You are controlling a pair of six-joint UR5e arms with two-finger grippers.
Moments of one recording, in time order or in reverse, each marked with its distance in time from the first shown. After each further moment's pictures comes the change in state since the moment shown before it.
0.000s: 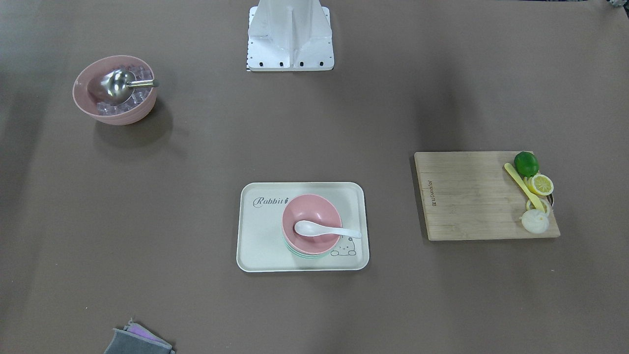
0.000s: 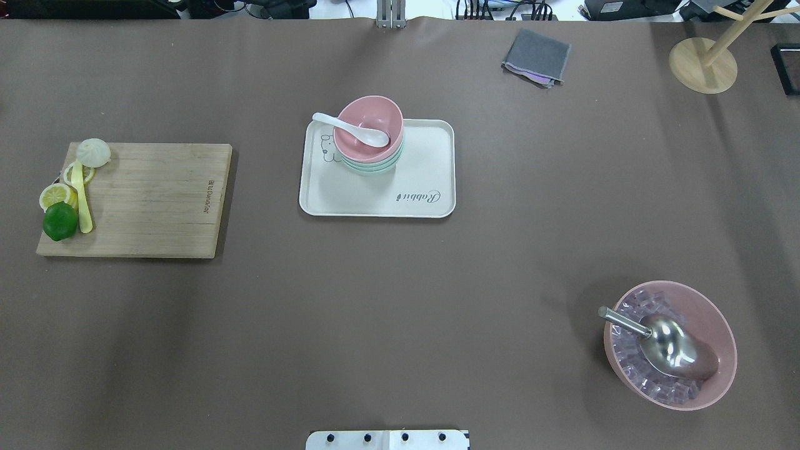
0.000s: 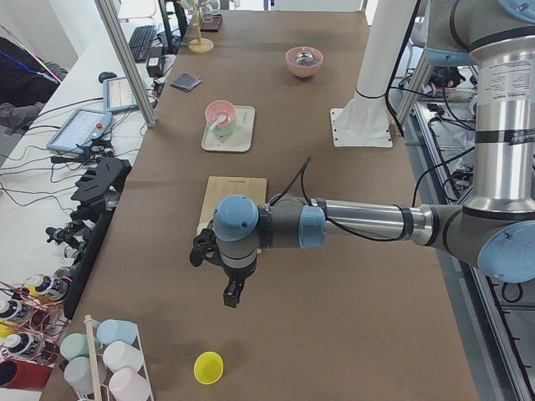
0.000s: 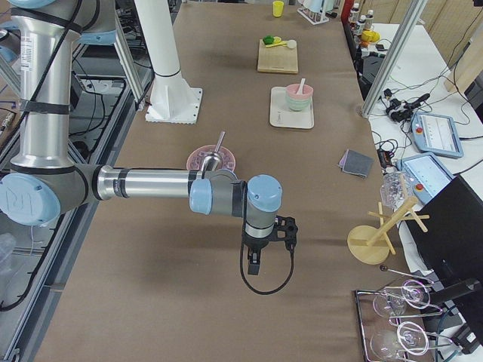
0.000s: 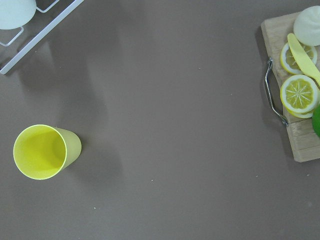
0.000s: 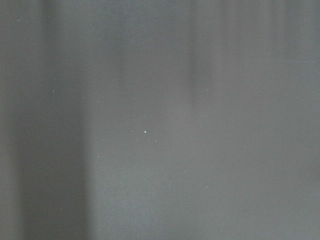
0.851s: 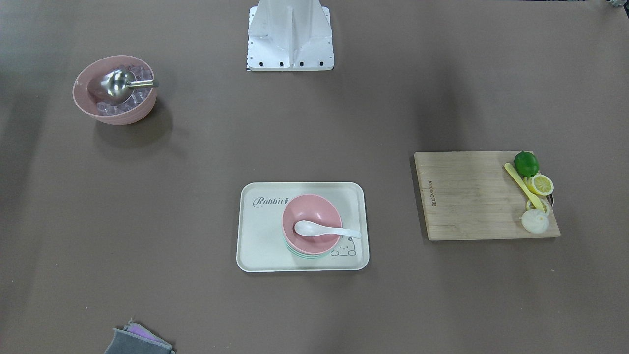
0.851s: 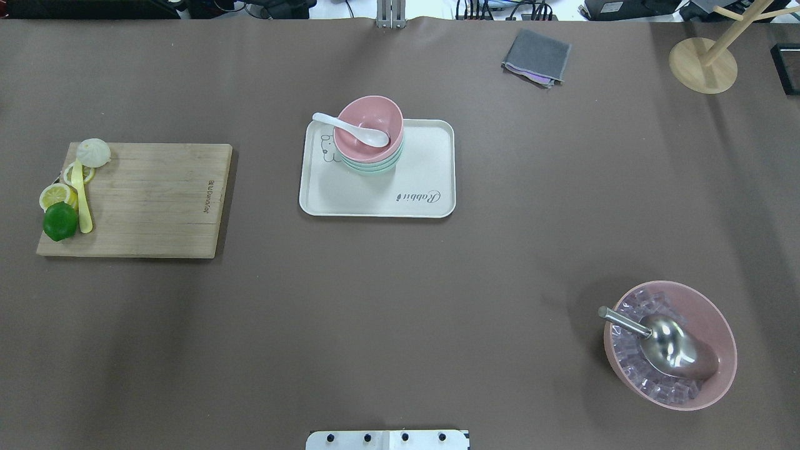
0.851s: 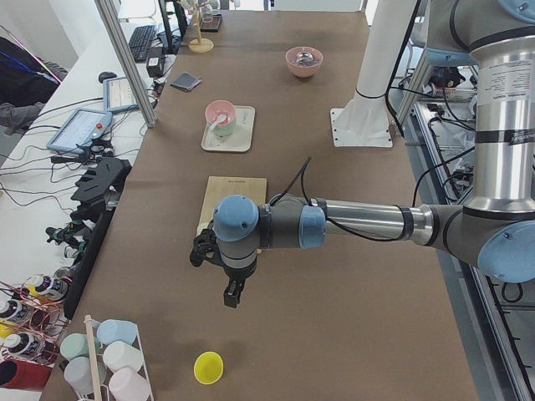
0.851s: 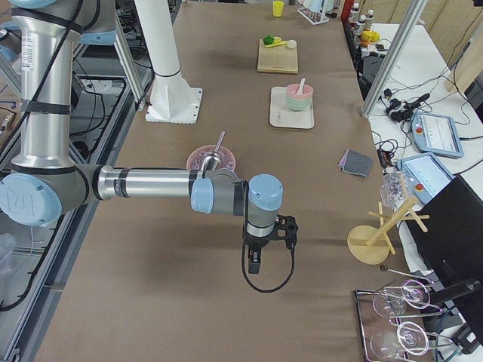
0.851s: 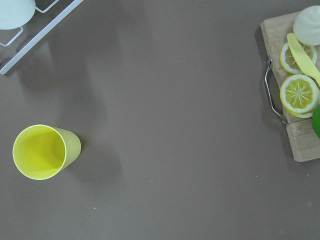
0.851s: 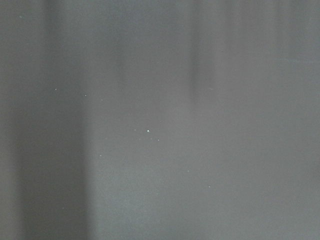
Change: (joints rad) left arm 0.001 0.001 0.000 0.000 0.001 0.000; right arm -0.014 0.001 0.000 -0.003 -0.001 0.001
